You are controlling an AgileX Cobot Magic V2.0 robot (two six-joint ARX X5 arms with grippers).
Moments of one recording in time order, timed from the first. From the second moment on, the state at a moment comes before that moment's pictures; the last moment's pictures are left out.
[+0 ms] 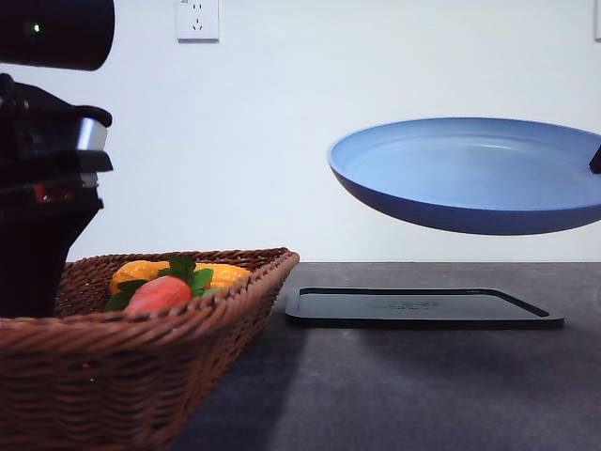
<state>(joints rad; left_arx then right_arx) -0.66 1.30 0.77 -0.82 0.05 -0.36 0.03 0.80 0.58 -0.46 -0.51 0.32</state>
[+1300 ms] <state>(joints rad) -0.99 1.30 1.04 -0.46 0.08 -0.34 0.21 0.80 0.58 -0.67 -0.56 0.35</state>
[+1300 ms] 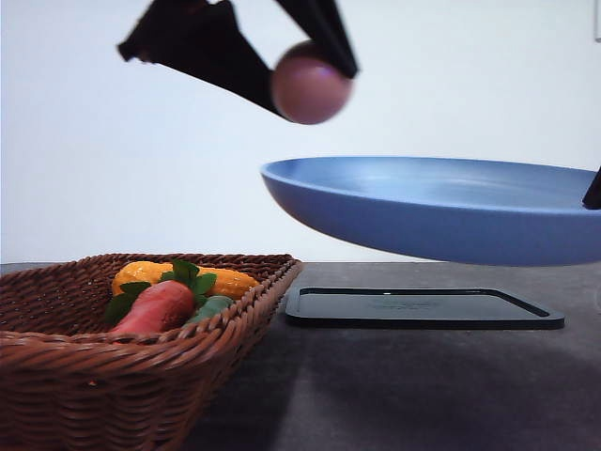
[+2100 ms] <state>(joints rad) -1.04 1.45 1.04 -0.44 0.08 -0.35 0.27 0.80 0.58 -0.73 -0.56 0.38</state>
